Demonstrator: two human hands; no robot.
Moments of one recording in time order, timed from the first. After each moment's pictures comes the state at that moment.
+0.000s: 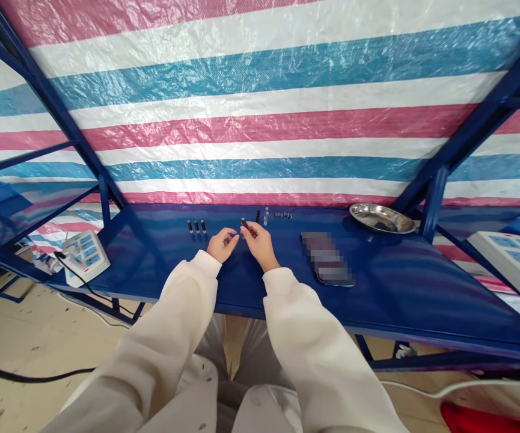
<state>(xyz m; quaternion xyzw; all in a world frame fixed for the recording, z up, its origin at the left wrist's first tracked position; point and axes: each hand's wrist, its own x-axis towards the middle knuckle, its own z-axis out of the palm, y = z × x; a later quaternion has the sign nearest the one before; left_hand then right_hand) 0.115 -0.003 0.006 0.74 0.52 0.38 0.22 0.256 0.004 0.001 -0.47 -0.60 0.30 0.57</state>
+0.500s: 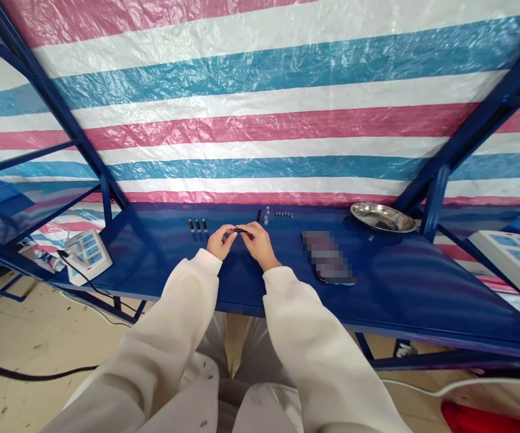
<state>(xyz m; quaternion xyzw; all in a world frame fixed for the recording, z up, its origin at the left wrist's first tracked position) 0.111 0.000 0.003 0.73 0.49 0.43 0.21 0.260 0.002 0.001 -0.44 -0.71 0.18 0.52</state>
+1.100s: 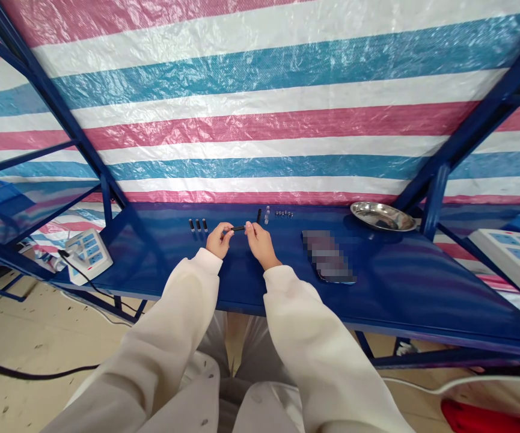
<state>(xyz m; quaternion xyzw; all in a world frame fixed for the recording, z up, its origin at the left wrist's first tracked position) 0.109 -0.001 0.005 0.72 0.49 0.46 0.19 0.258 -0.006 0.007 -0.52 -0.64 0.25 0.51</state>
